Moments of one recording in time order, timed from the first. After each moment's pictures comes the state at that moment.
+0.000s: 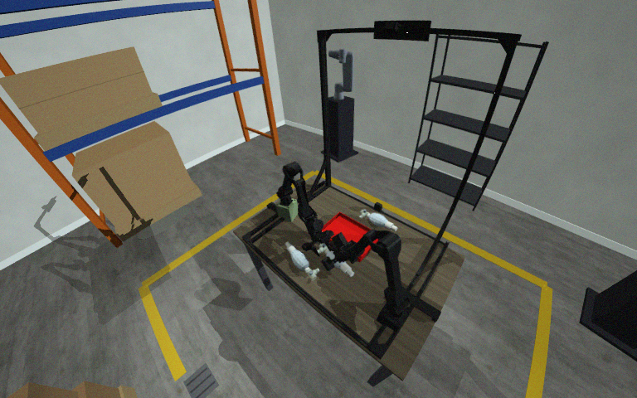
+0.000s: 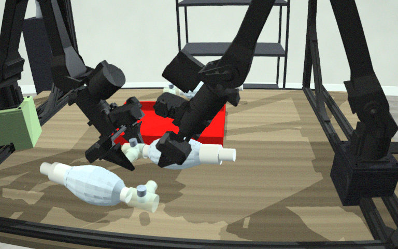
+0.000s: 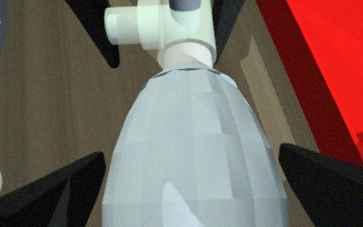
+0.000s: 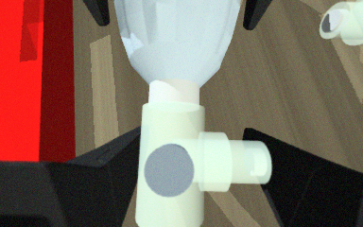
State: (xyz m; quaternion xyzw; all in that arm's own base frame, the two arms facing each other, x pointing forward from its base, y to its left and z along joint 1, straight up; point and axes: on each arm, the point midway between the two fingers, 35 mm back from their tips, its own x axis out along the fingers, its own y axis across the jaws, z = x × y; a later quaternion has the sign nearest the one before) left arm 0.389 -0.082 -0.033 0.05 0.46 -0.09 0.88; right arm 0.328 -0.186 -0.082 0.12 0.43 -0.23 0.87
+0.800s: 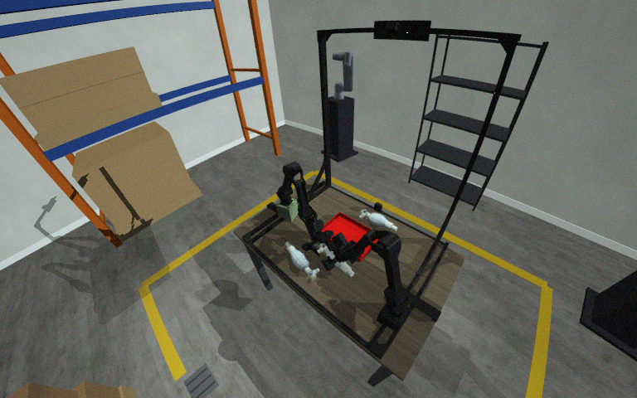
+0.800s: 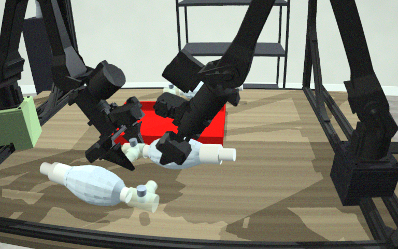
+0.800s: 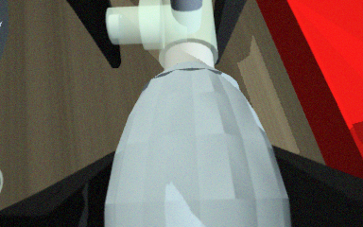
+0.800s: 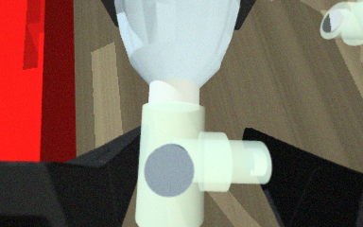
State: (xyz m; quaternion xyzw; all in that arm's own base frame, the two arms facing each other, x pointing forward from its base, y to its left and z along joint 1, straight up) left arm 0.389 -0.082 -0.033 0.05 0.46 -0.09 0.88; right arm 0.328 -0.186 -0.082 0.12 0.43 -0.23 0.87
